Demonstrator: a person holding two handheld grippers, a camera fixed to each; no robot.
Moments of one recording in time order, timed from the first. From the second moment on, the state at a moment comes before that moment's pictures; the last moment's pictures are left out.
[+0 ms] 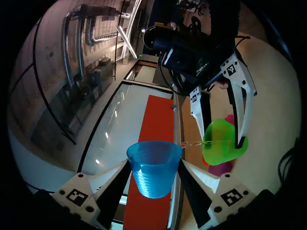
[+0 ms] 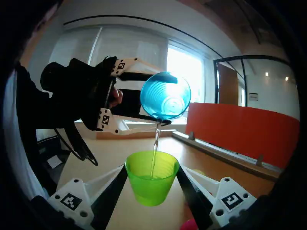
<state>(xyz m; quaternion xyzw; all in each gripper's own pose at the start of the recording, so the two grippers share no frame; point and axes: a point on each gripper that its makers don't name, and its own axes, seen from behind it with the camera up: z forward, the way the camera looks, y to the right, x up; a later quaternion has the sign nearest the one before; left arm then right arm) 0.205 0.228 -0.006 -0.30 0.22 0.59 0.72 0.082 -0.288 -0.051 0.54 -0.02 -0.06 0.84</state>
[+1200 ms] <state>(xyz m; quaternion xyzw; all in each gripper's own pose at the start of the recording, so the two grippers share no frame) 0.217 0.237 -0.005 -0.29 0.24 0.61 0.69 0.086 -0.280 -0.044 0.53 -0.02 -0.06 0.85</state>
